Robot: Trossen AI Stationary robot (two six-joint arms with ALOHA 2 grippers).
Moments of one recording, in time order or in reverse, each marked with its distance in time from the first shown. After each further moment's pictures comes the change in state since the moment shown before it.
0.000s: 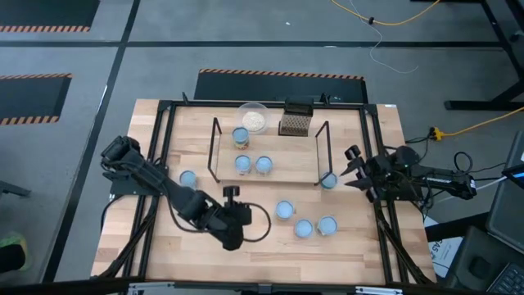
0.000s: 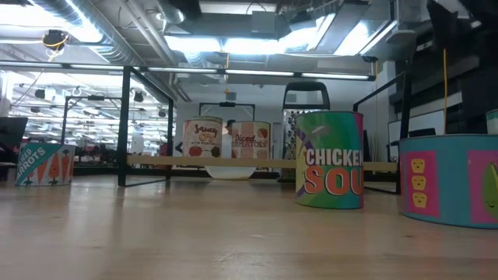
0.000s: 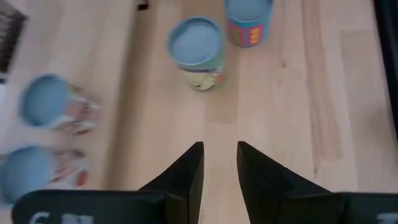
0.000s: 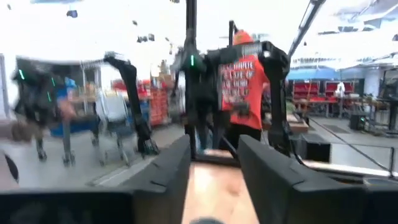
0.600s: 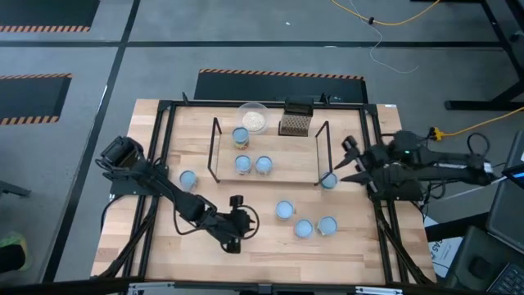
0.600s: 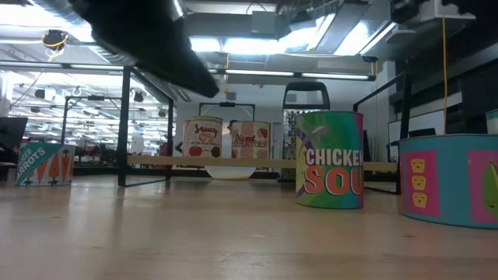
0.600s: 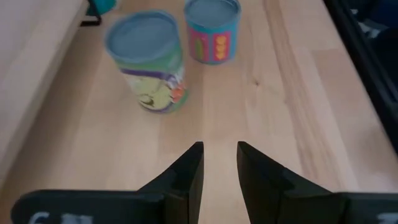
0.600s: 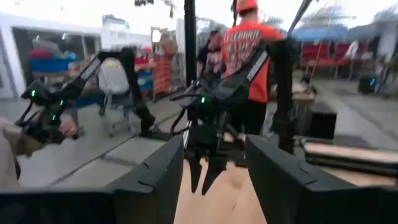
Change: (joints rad) left arm -0.015 0.000 -0.463 0.774 0.024 0.094; right arm 0.062 0.464 0.433 -0.206 0.016 -0.082
